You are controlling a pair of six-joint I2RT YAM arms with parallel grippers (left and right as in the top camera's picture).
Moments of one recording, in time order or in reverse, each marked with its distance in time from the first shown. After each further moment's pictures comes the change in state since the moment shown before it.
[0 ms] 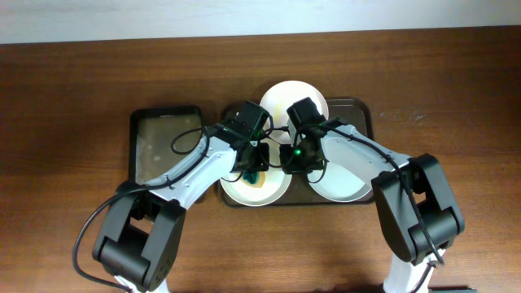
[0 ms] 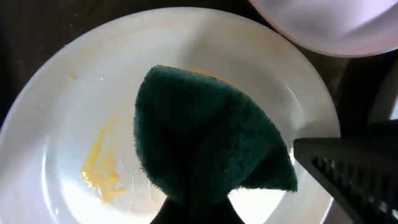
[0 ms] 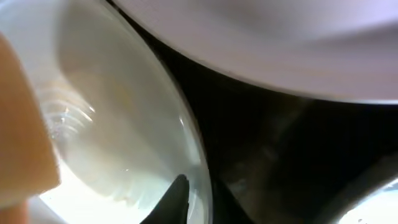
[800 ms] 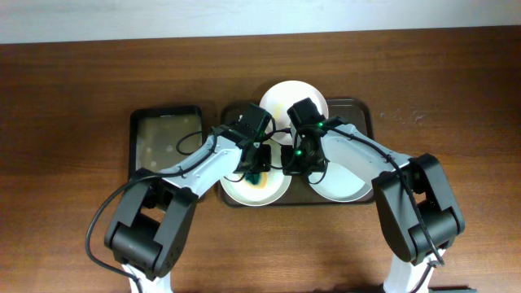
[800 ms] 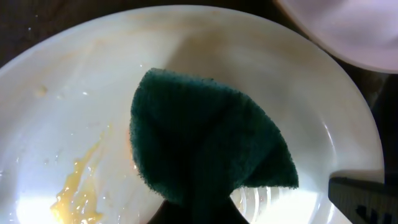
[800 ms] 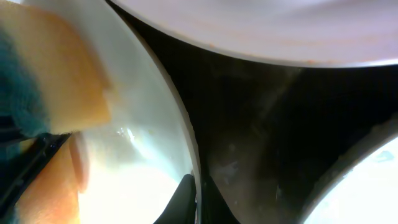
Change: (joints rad) left arm 0.000 0.084 0.000 0.068 -0.002 -0.003; right arm 0.000 0.000 0.009 -0.050 0.006 0.036
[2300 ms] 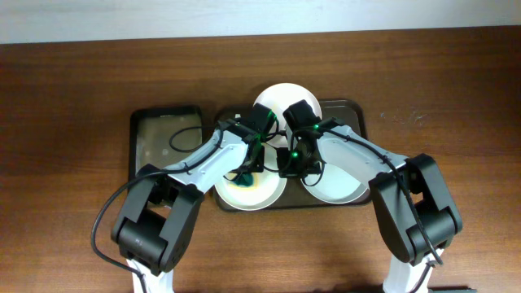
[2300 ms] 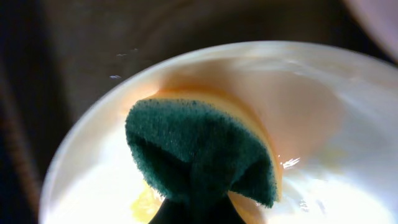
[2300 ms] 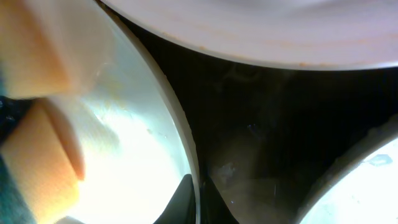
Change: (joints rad) left arm -0.015 0.040 0.079 -0.193 -0.256 -0.007; right arm 0.016 0.003 0.000 0.001 -0.024 0.002
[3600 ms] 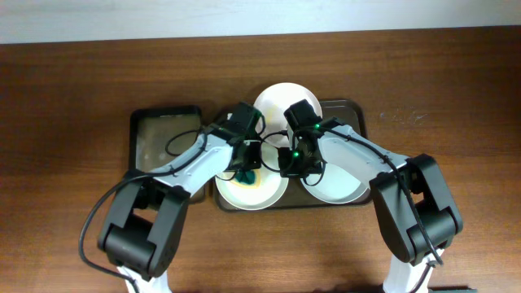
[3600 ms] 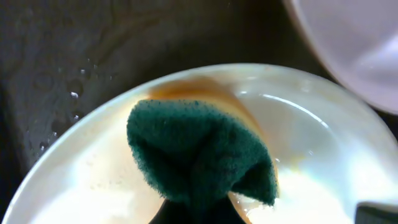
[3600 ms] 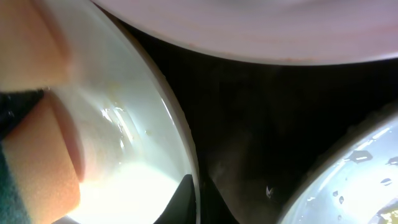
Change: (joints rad) left arm 0.072 -0.058 -0.116 0.215 0.227 0.000; right arm -0.003 0.000 0.001 -0.003 0.014 0.000
